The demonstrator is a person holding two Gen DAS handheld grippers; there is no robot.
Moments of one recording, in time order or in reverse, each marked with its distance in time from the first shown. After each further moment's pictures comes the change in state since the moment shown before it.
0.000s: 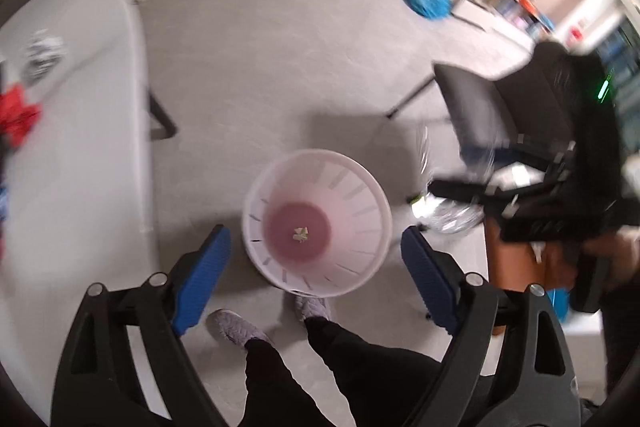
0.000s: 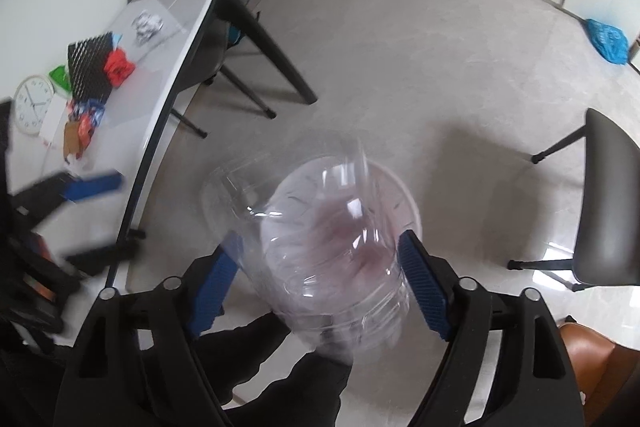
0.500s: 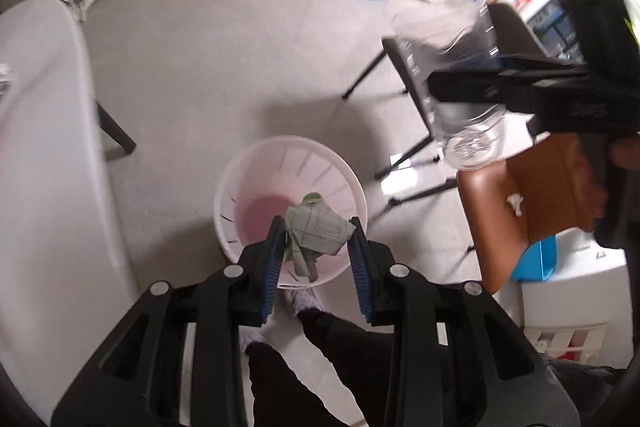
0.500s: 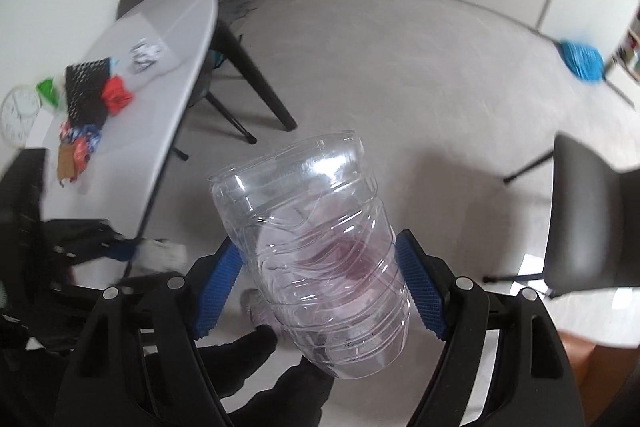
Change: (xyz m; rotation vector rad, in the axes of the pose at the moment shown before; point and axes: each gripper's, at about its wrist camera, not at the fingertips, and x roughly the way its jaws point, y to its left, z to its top) left arm 0.040 -0.009 -0.009 0.200 0.078 -0.171; right arm -0.037 0.014 0.011 0.028 -0.088 -0.107
